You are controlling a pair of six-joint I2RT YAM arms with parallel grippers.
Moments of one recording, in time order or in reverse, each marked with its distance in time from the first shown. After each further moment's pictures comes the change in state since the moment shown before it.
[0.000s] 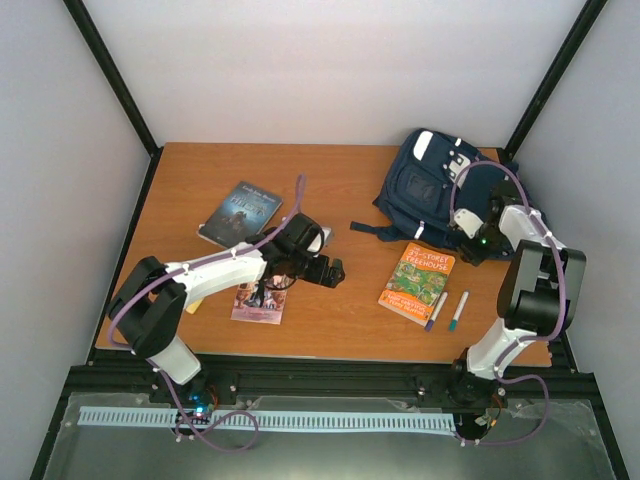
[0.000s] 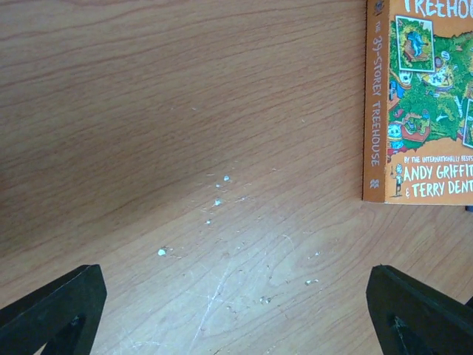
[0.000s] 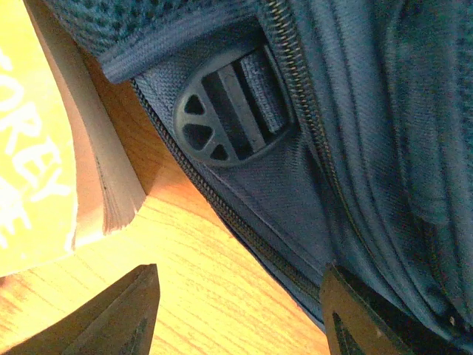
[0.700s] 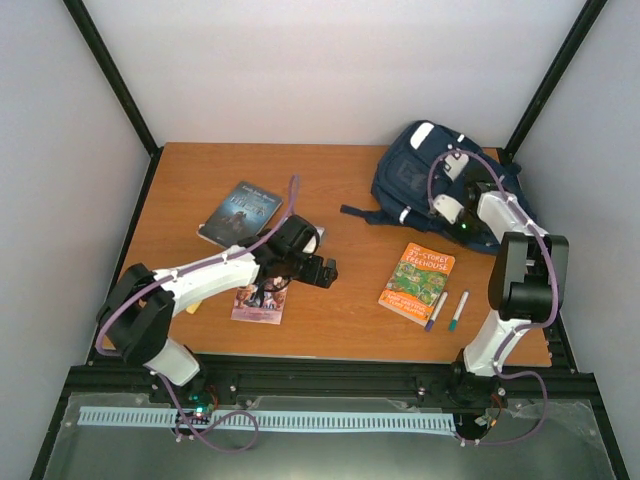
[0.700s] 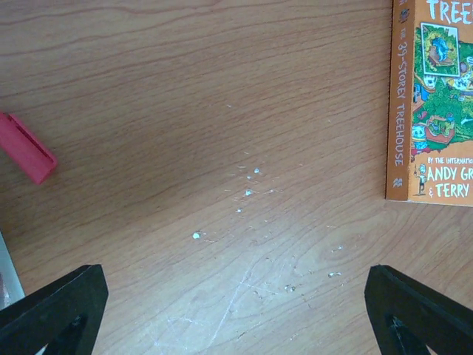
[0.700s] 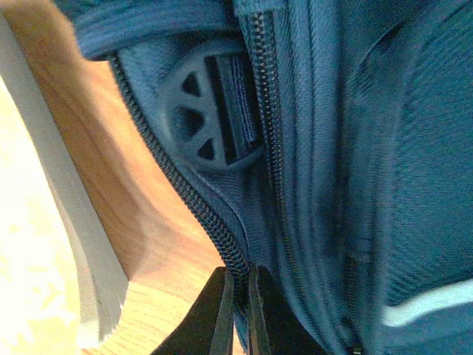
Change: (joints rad) left arm 0.000 -0.060 -0.030 -0.034 -0.075 0.000; right arm 0.135 0.100 0.103 0.024 0.091 0.039
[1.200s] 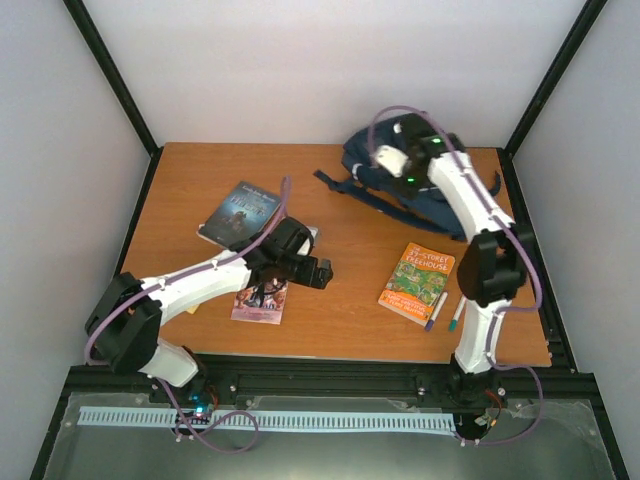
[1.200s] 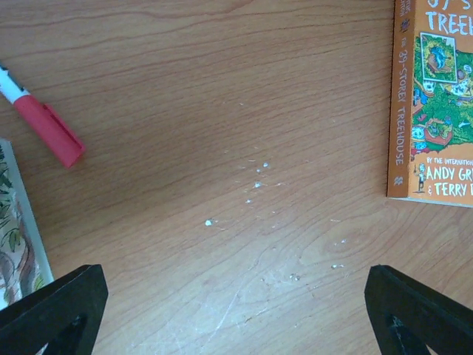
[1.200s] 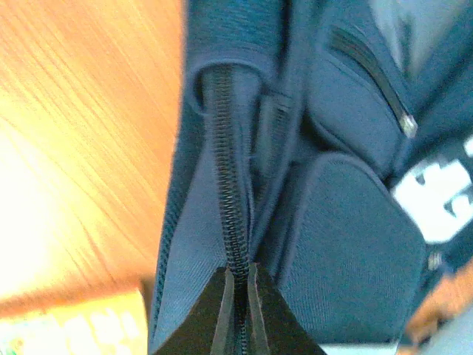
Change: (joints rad) left arm 0.000 -0.068 -0.034 -0.008 -0.031 -0.020; right arm 0.322 0.116 0.596 -0.266 0.016 0.150
